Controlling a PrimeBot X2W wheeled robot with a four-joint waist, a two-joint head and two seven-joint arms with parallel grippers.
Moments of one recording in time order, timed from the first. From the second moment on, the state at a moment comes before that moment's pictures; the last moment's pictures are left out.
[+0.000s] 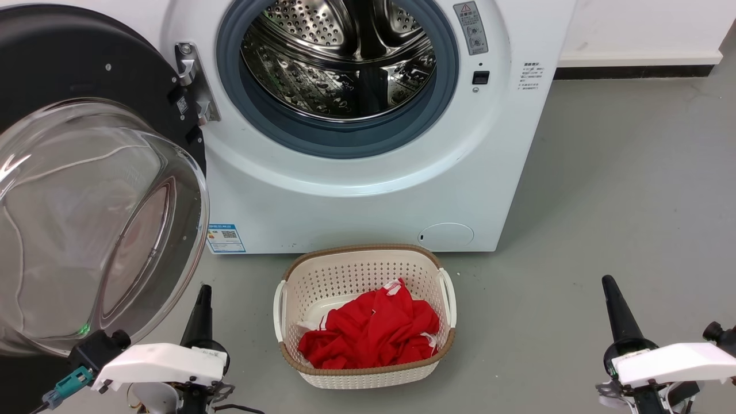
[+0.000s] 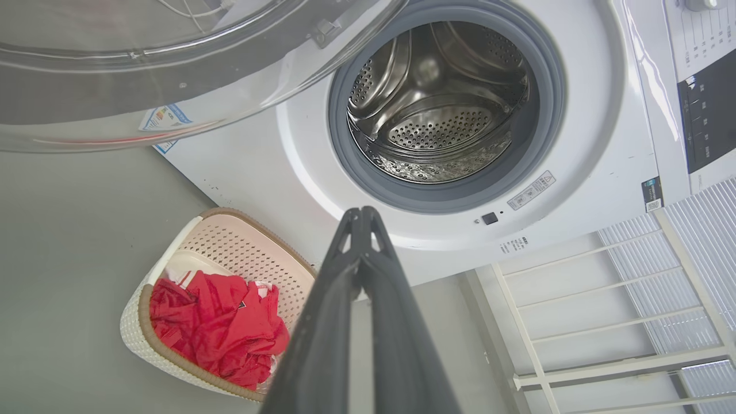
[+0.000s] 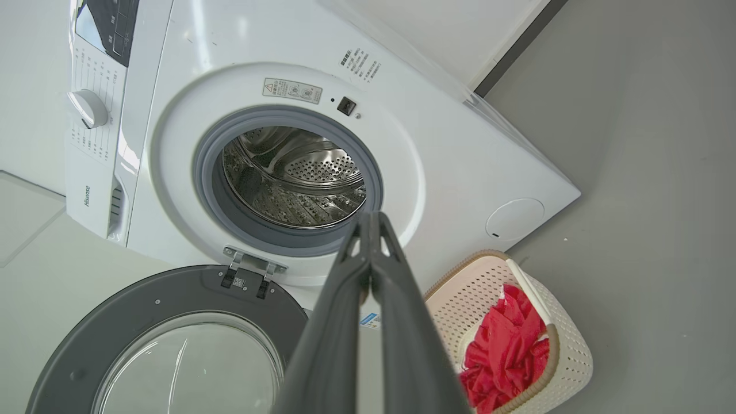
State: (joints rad) left arm -0.07 0.08 0.03 0.21 -1.04 -0.02 -0.03; right arm -0.03 -0.07 -0.05 0.17 1.05 0.13 -0.02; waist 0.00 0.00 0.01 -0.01
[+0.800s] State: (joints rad) left arm -0.09 0.06 0.07 0.22 -1.28 -0.07 0.03; right arm -0.06 -0.07 -0.06 0.20 1.29 0.13 0.03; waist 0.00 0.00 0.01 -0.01
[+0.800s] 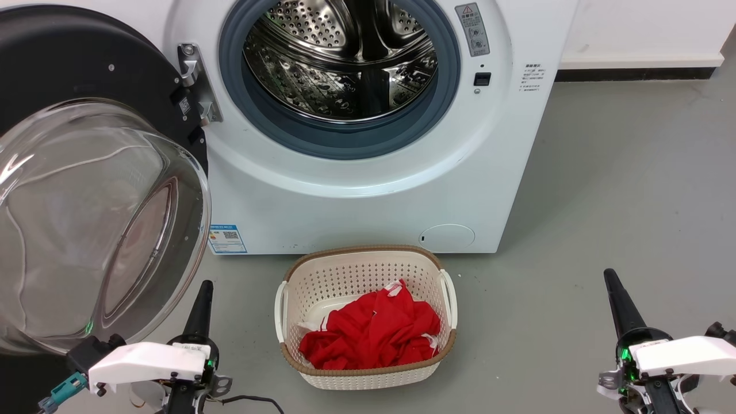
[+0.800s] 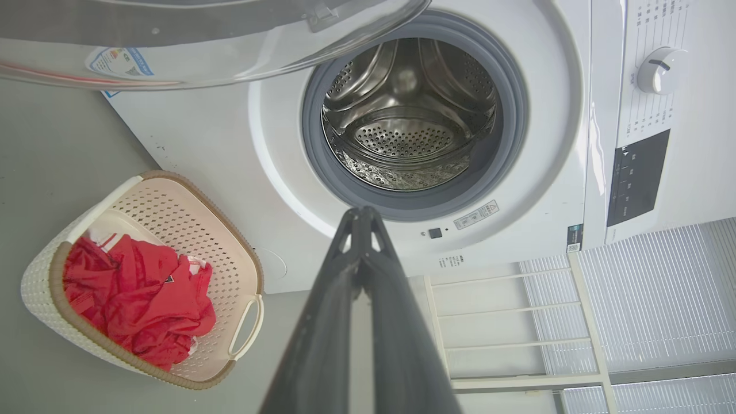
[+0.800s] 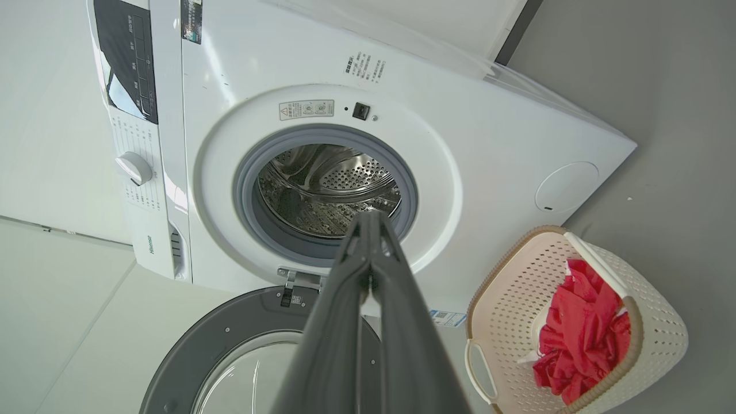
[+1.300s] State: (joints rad) left arm -0.09 0.06 0.09 0.23 -1.44 -0.10 0.07; right arm -0.08 -0.07 -0.08 0.22 1.46 0.13 0.06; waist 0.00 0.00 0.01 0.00
